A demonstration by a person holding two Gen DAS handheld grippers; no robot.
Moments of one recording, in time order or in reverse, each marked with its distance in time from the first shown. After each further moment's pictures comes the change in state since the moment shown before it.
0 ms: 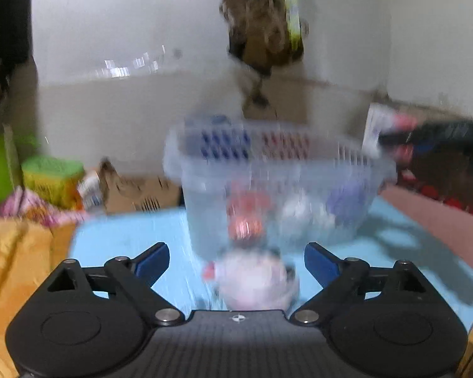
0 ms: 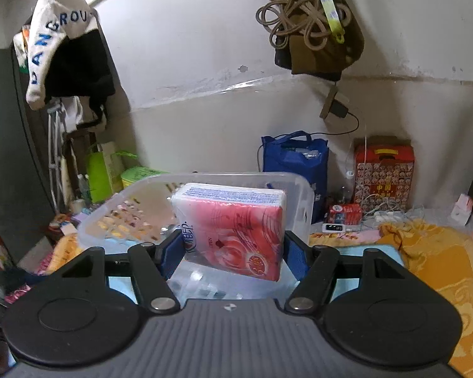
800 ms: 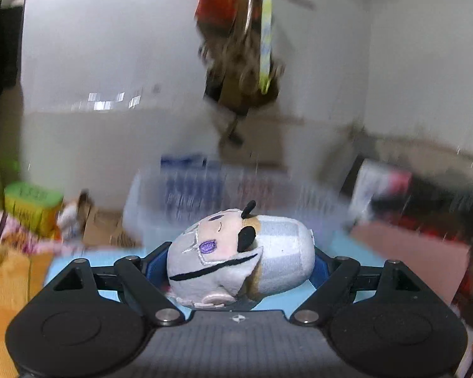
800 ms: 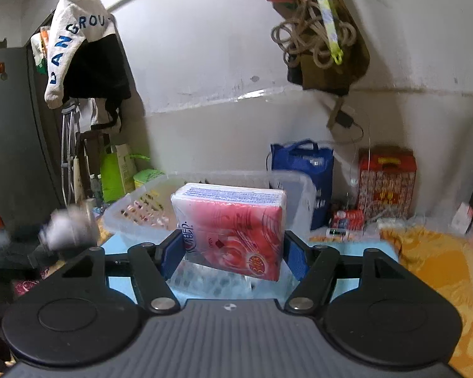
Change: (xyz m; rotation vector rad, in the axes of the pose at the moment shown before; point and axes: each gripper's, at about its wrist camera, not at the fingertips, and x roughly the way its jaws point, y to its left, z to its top) left arm -0.034 -0.026 0.033 0.000 -0.204 -0.064; right arm -0.027 0.013 0.002 -0.062 -0.035 0.010
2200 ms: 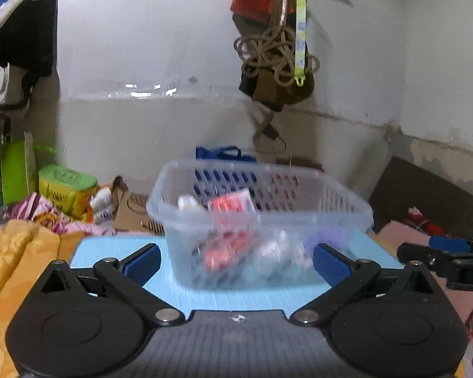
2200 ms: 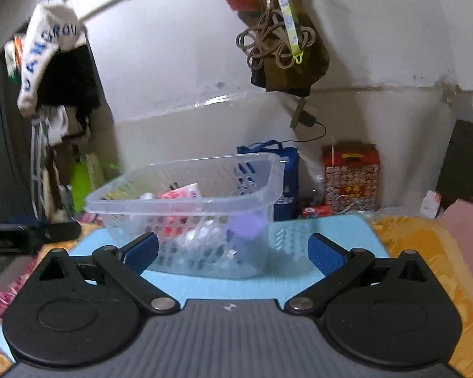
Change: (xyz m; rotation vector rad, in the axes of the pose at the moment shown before) left arm -0.007 -0.019 -0.007 -0.067 0.087 0.145; right arm -0.028 0.020 -0.057 0.094 -0.057 -0.130
